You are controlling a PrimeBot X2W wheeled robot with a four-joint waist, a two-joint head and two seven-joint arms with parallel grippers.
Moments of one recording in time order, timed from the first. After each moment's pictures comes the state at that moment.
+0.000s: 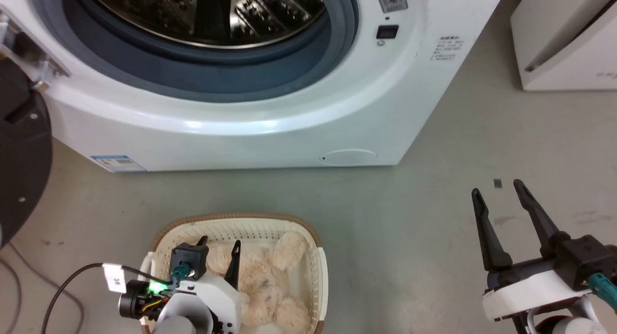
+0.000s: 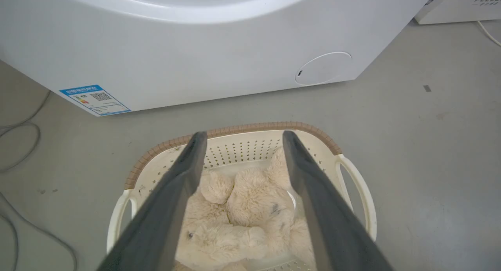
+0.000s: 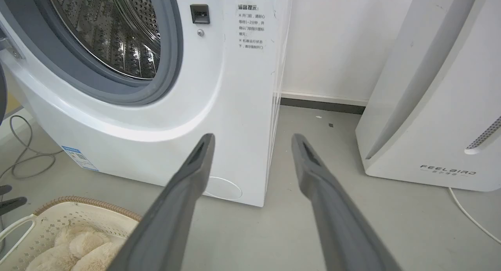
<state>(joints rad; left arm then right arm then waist) -0.25 0.08 -0.11 0.58 -0.06 -0.05 -0.13 -0.05 -0.05 -0.03 -0.06 0.02 0.13 -0.13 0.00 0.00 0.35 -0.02</state>
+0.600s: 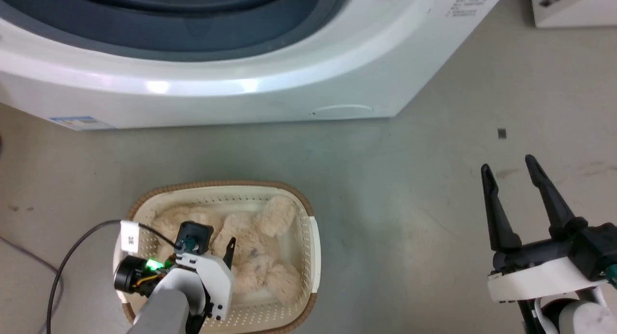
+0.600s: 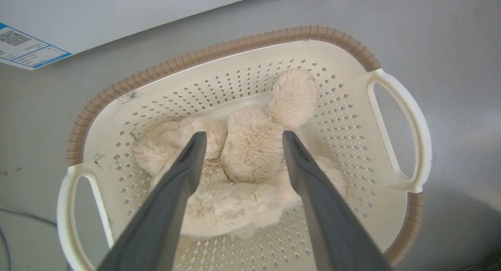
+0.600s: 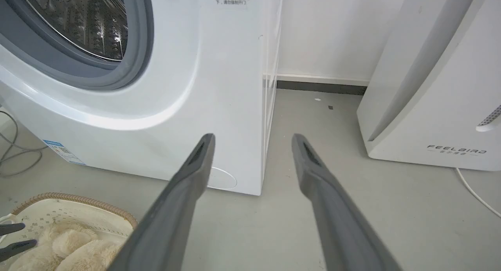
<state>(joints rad) -0.44 0.15 -0.21 0.85 -0.06 -0.08 -0.08 -0.10 -0.05 -0.04 -0.10 0.04 0.13 -0.17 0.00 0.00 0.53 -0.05</state>
